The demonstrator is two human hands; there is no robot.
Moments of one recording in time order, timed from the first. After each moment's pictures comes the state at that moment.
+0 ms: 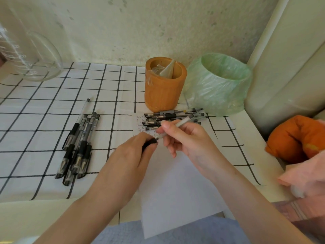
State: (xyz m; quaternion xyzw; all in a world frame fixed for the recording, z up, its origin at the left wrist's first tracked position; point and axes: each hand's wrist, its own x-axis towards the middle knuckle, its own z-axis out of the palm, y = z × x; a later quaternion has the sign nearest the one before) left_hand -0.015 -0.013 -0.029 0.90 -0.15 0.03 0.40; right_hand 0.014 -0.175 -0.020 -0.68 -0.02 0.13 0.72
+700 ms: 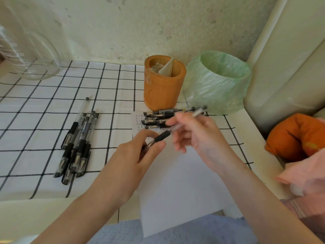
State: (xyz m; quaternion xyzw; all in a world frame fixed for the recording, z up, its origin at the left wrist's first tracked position) left_hand -0.017 -0.017 -0.020 0.87 -0.13 -0.02 0.47; right_hand 0.018 -0.188 -0.009 -0.68 -0.01 0.09 0.73
